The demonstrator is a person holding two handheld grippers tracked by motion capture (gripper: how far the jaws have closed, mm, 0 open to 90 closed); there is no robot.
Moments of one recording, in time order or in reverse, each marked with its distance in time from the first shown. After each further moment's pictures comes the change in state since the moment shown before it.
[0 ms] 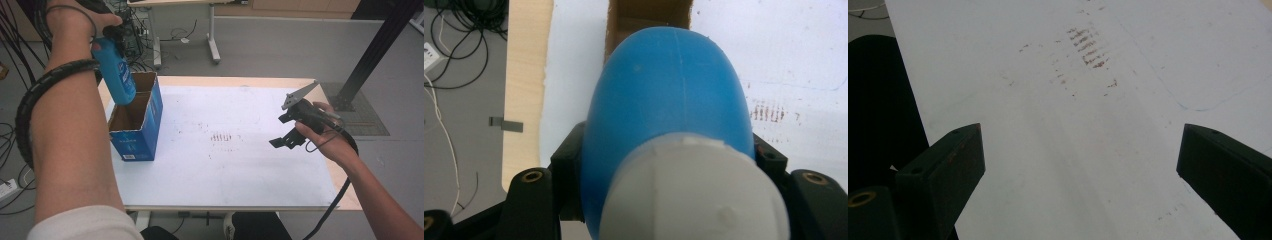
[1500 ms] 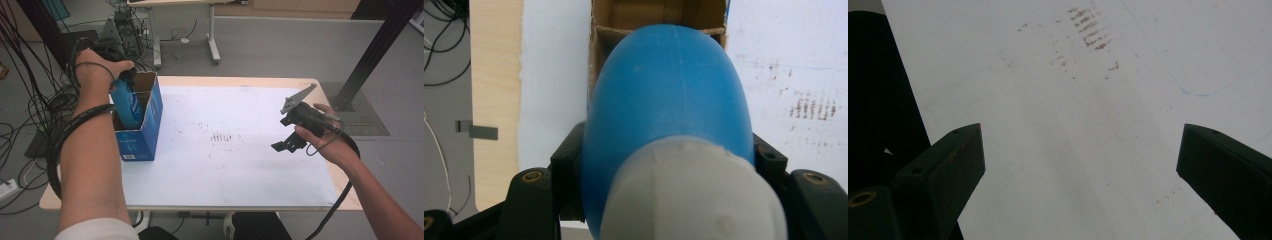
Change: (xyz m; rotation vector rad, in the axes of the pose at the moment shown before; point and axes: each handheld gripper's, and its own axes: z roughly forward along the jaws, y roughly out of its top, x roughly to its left) left arm 0.007 -0.013 0.103 0.030 0.000 0.025; right arm 0.005 -0.003 0.001 0.061 -0.014 -0.017
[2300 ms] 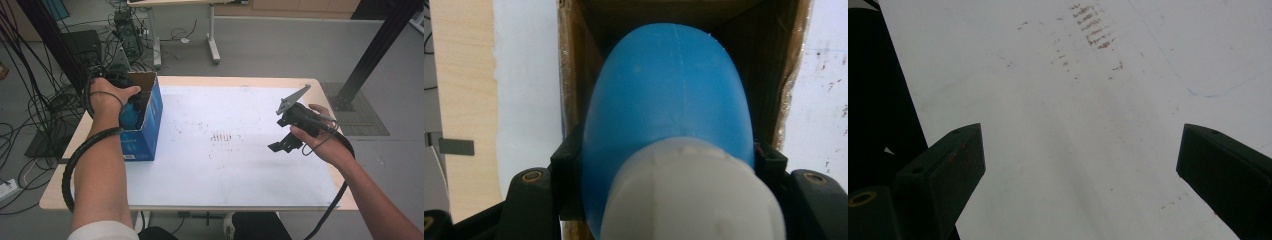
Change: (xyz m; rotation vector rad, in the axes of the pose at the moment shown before) left arm 0.005 -0.007 0.069 0.013 0.010 0.034; right arm -0.001 0.004 0.011 0.019 0.009 -0.001
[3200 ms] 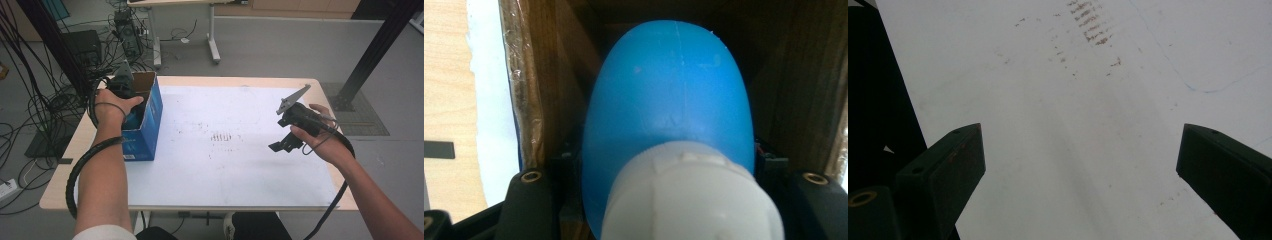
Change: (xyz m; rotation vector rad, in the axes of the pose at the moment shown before) left arm 0.000 -0.007 0.026 0.025 0.001 0.018; right arm -0.003 -0.002 -0.001 0.007 0.001 0.009
